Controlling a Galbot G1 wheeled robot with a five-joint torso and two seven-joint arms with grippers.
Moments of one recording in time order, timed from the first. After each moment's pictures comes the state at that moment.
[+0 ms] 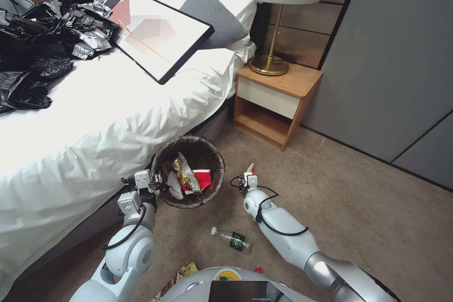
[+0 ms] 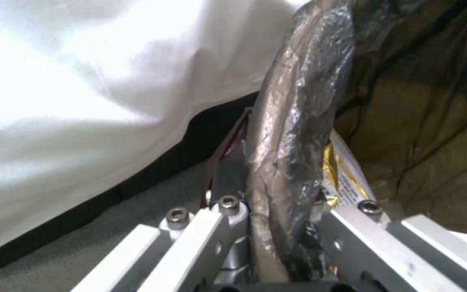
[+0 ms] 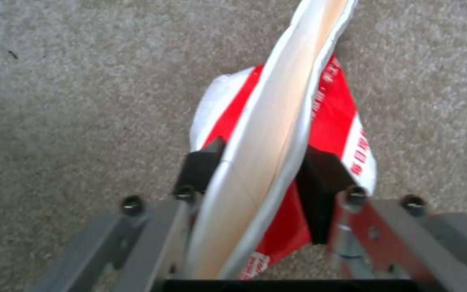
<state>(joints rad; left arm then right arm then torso) 1.54 -1.18 -0.38 -2.20 -0.55 0.28 -0.53 -0.77 1.37 -0.14 1.02 0.63 -0.30 0.44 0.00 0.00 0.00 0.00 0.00</state>
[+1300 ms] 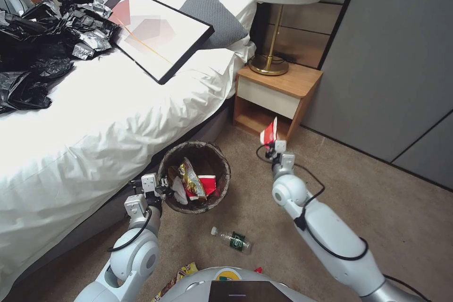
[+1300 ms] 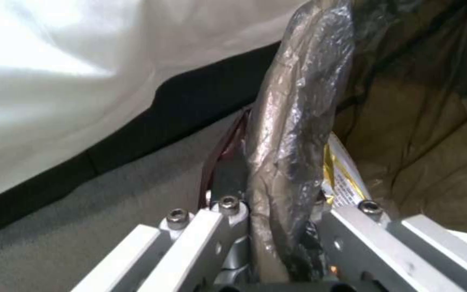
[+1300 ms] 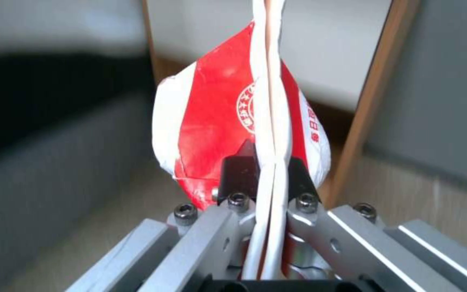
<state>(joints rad) 1.55 -1.17 -0.33 -2.20 -0.56 0.29 -0.54 -0.95 1.09 0.05 1.74 0.60 -0.27 0.62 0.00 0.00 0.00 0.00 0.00</state>
